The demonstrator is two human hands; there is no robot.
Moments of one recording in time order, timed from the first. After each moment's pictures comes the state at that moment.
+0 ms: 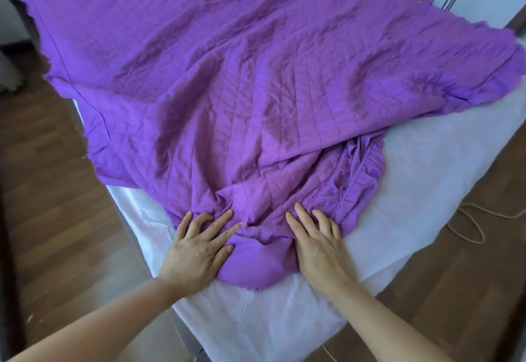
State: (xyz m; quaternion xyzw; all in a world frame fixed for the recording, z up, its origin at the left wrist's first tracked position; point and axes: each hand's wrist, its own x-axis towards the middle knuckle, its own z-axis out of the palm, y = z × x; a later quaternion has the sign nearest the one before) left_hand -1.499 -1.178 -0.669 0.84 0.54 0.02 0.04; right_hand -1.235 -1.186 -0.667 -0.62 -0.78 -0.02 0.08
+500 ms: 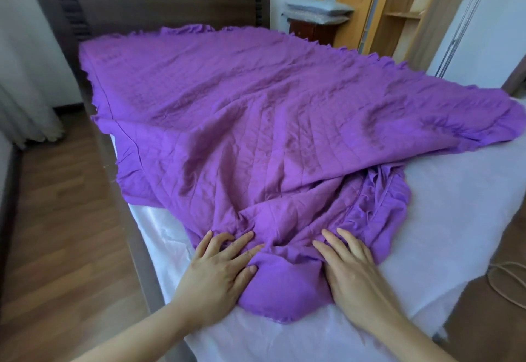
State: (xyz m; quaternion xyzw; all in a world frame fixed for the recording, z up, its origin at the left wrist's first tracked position) left_hand -1.502 -1.183 -0.685 0.84 0.52 0.14 0.01; right_hand -1.228 -1.185 -0.688 -0.55 -0.80 -0.12 0.18
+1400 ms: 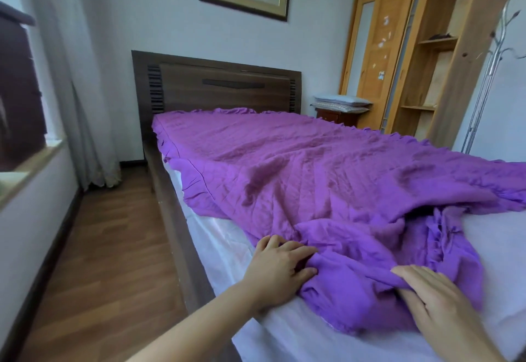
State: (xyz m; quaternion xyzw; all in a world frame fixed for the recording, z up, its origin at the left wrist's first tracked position) left_hand -1.500 -1.191 -0.672 0.84 0.51 0.19 0.01; right_hand -1.230 -1.222 -0.678 -0.44 -0.78 -0.20 0.38
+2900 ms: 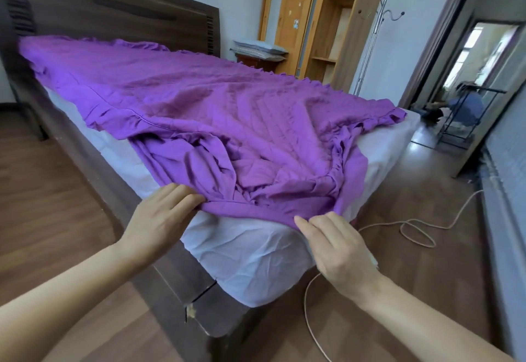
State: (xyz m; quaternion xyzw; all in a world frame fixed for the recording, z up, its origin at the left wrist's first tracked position) left_hand -1.569 -1.297 -0.749 0.82 0.30 0.43 -0.22; right_hand -1.267 -1.387 -0.736 -0.39 -0.78 -0.39 0.31
